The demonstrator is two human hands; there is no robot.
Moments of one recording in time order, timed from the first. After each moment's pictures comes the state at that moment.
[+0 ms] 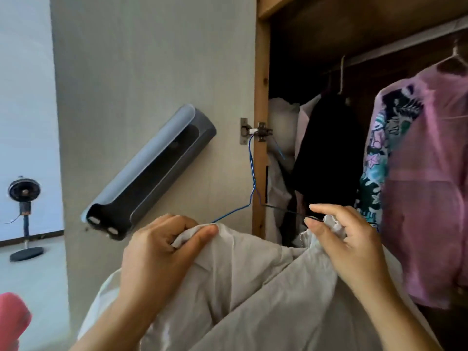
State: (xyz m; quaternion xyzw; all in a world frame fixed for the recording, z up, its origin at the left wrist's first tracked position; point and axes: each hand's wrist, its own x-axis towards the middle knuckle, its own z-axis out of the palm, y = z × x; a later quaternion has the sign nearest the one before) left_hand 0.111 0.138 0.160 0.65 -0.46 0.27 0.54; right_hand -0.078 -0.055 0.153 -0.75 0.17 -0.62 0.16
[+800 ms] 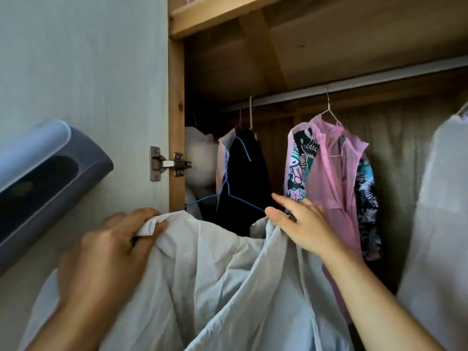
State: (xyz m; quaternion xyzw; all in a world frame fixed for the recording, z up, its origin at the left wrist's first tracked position) left_hand 0.190 -0.026 0.207 0.58 -0.58 0.28 0.50; right_hand -0.101 -0.164 0.233 -0.78 0.43 -0.44 -0.04
